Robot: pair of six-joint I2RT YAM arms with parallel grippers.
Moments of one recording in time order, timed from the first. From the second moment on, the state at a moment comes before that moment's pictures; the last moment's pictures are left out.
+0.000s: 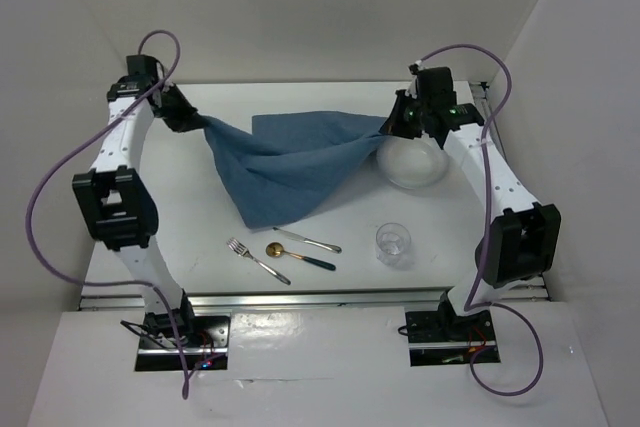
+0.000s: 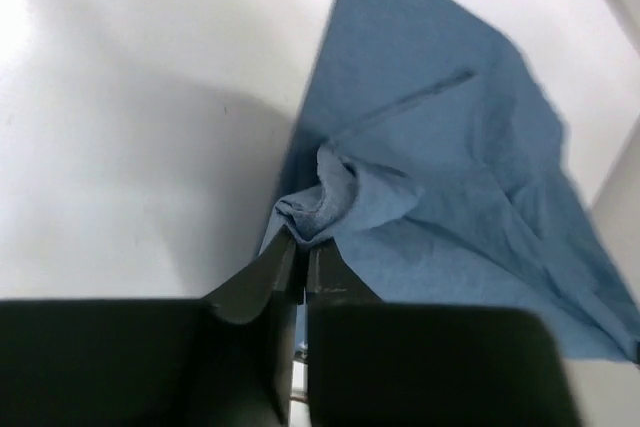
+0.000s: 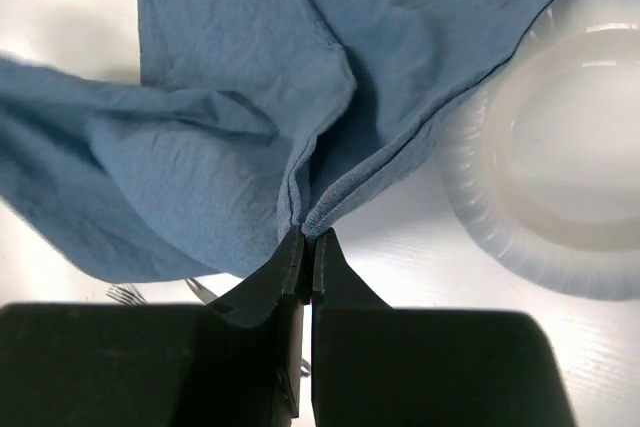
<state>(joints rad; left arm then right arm) 0.19 1.82 1.76 -0.84 0.34 -0.57 0.21 1.58 1.51 -0.61 -0.19 0.40</state>
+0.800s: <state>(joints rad) 0.03 1.61 1.14 -0.80 0.31 -0.48 0.24 1.53 1.34 -0.59 -0.20 0.40</state>
